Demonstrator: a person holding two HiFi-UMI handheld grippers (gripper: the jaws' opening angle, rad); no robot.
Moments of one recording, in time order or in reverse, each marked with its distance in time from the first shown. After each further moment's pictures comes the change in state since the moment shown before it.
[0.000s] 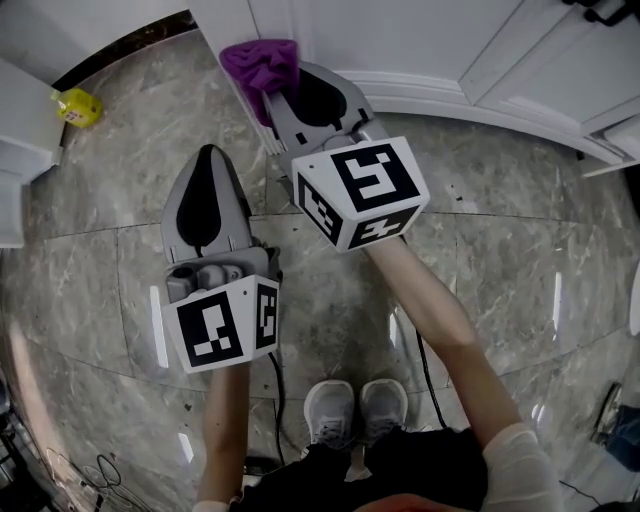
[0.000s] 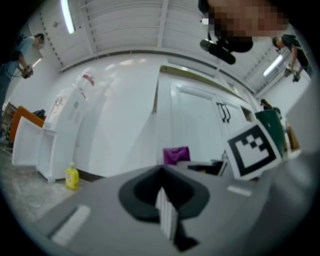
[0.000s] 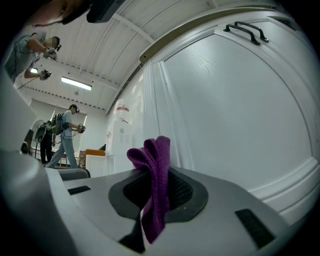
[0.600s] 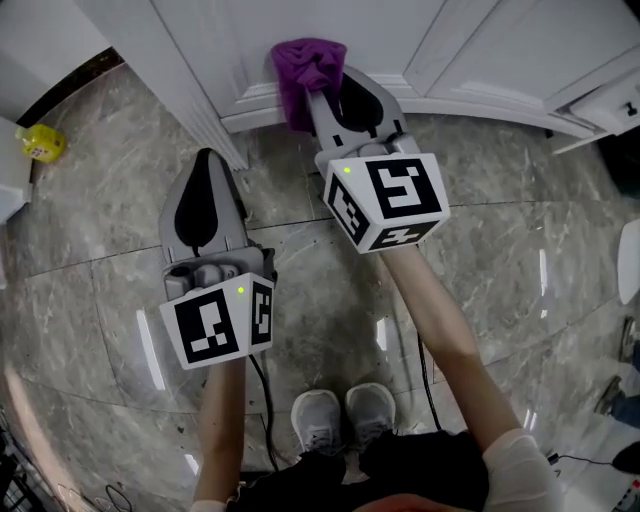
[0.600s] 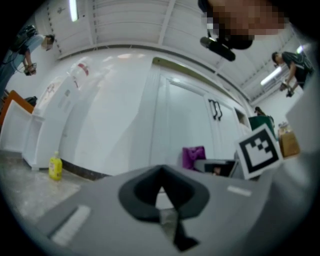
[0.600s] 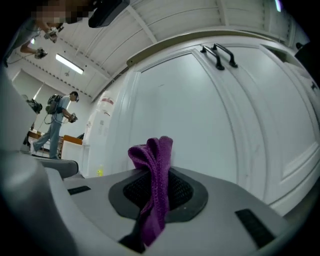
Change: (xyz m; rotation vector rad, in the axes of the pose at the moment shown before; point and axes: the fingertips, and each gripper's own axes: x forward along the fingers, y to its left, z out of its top) left arm 0.026 -0.051 -0.023 -0.061 0.017 -0.100; right arm -0.063 -0.099 0.004 -0.116 0.009 -0.239
